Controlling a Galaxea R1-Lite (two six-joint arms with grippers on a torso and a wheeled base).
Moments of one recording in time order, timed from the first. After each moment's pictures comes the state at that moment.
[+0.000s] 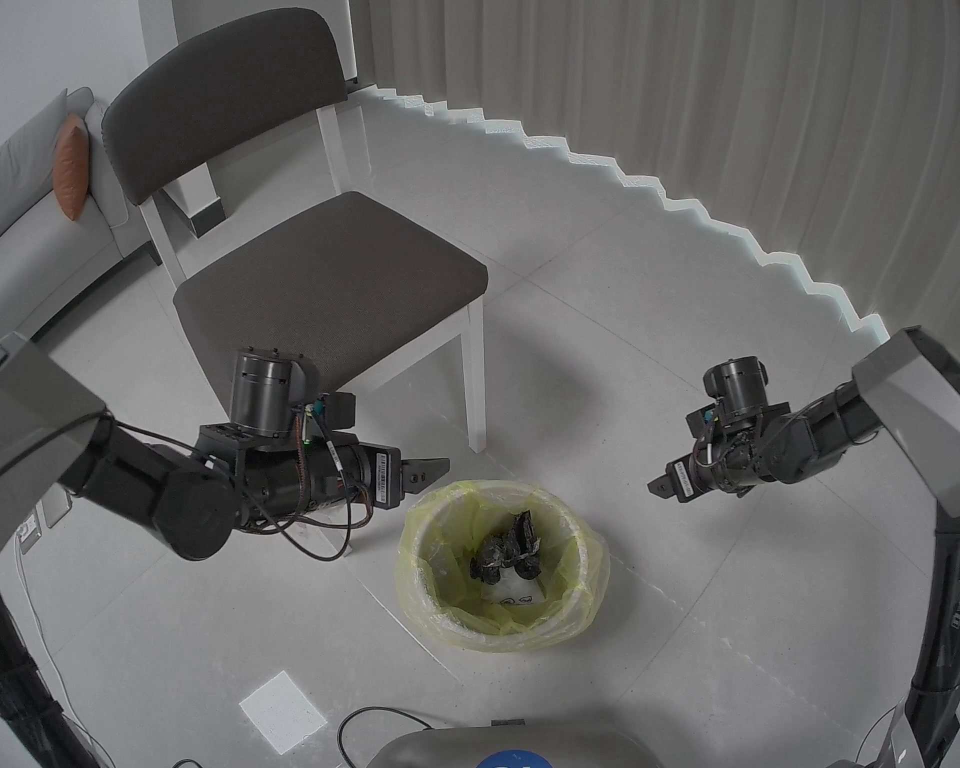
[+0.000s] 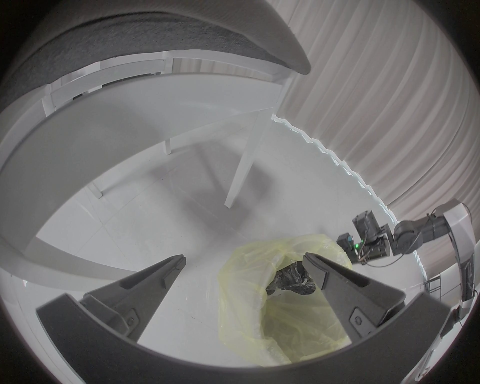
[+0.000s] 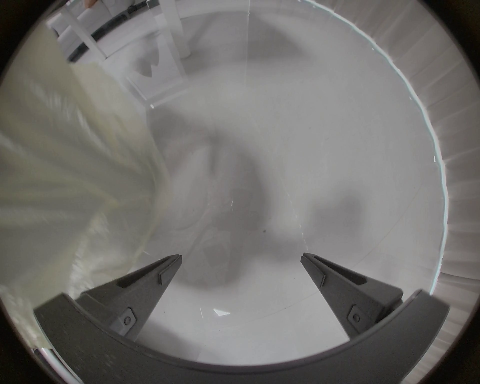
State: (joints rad) left arm -0.41 1.93 -0.94 -0.50 -0.19 -0.13; right arm 0.23 2.25 -1.29 -0.19 -0.10 -0.15
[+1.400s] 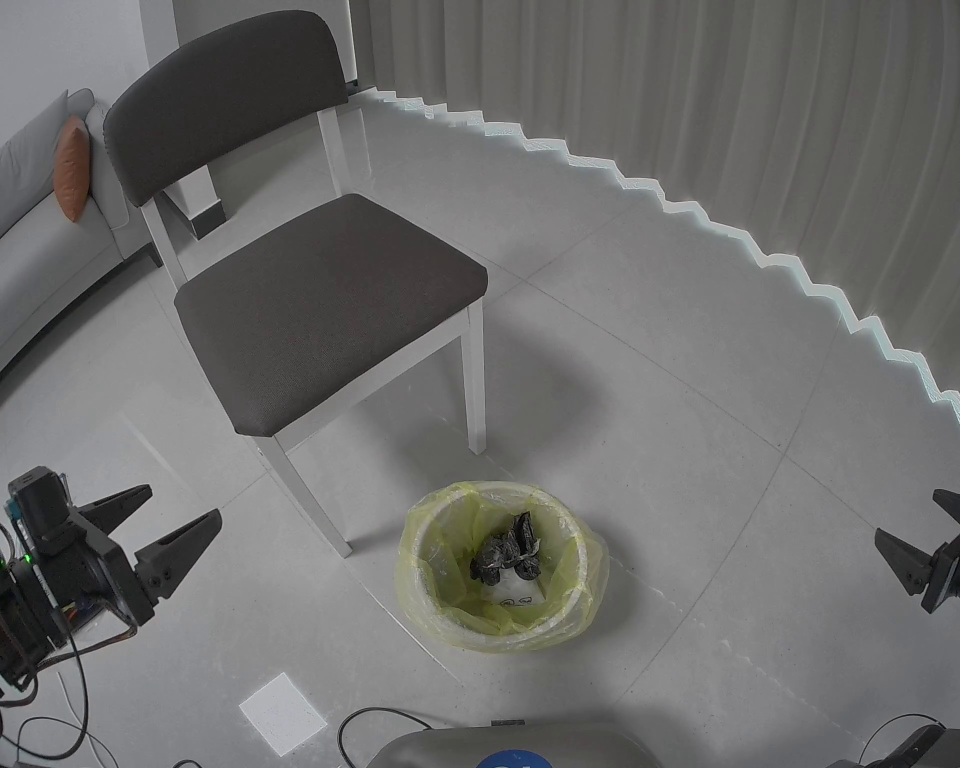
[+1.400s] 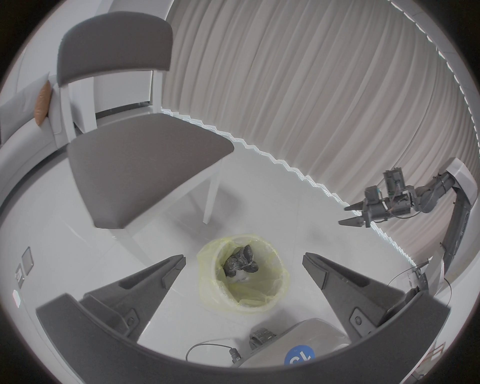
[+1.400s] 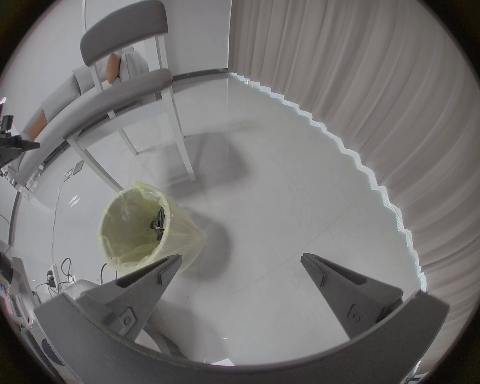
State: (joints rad) left arm -0.24 0.99 -0.31 -0.48 -0.15 -0.12; right arm 0.09 0.81 -0.37 -0.14 -0.02 -0.11
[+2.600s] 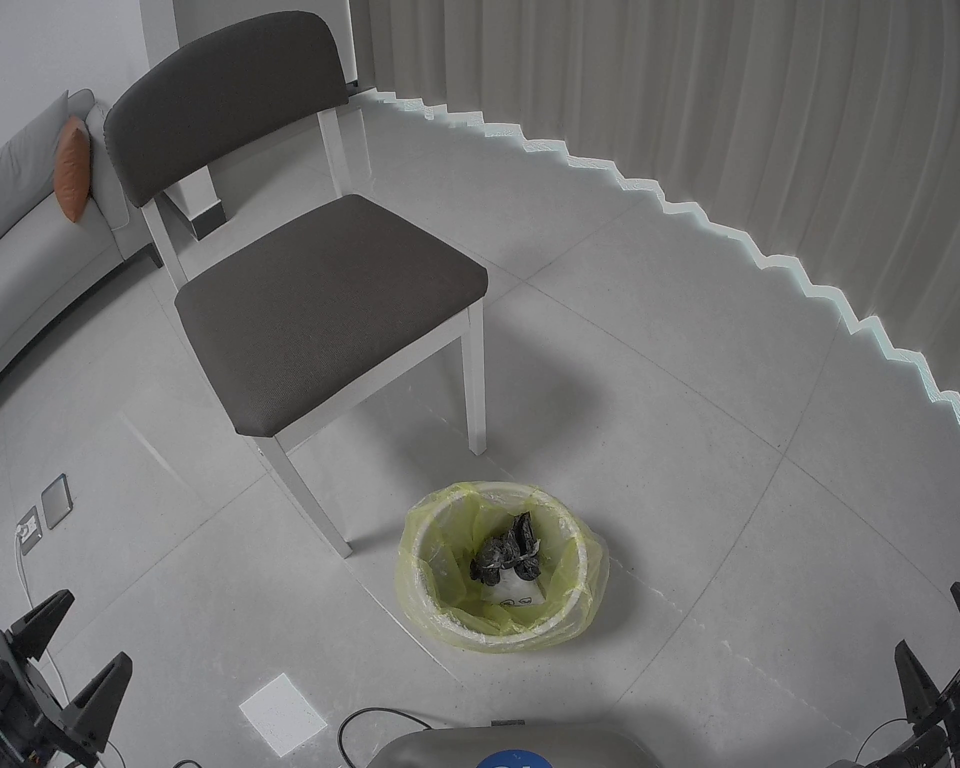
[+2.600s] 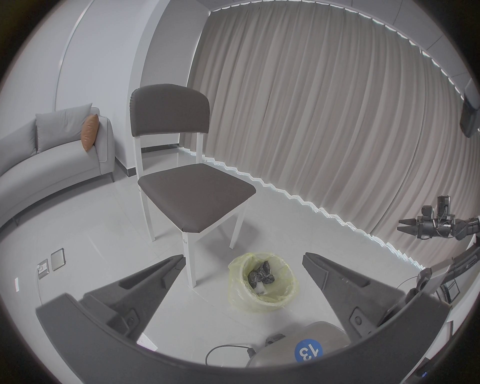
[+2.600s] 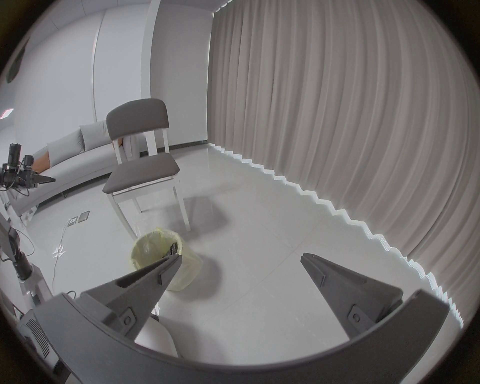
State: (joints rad) left arm -0.18 0.33 -0.17 -0.13 -0.20 -0.12; right arm -0.01 0.15 -0.09 -0.08 0.19 -0.03
